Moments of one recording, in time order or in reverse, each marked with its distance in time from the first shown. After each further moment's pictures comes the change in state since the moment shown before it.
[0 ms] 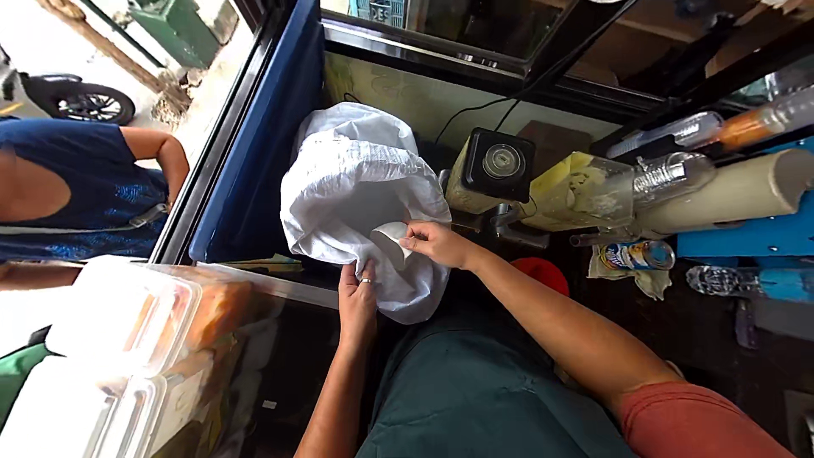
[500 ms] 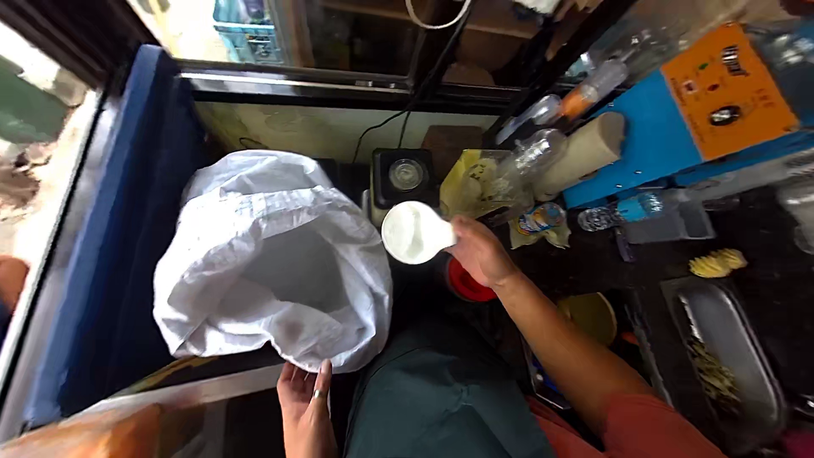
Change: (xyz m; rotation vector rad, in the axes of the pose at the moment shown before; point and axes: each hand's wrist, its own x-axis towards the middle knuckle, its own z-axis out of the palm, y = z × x) left_hand -0.062 -0.004 -0.034 0.104 -0.080 -0.170; right_hand -0.147 0.006 -0.070 0.592 0.746 -0.173
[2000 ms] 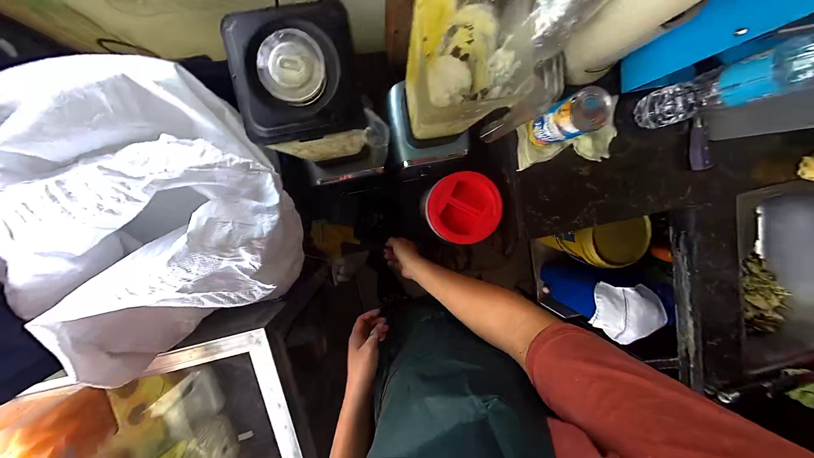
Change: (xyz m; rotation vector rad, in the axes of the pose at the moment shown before) left_hand -0.038 -0.180 0.066 0.416 -0.319 -0.431; right_hand -0.044 0.335 -0.047 0.144 0.458 1.128
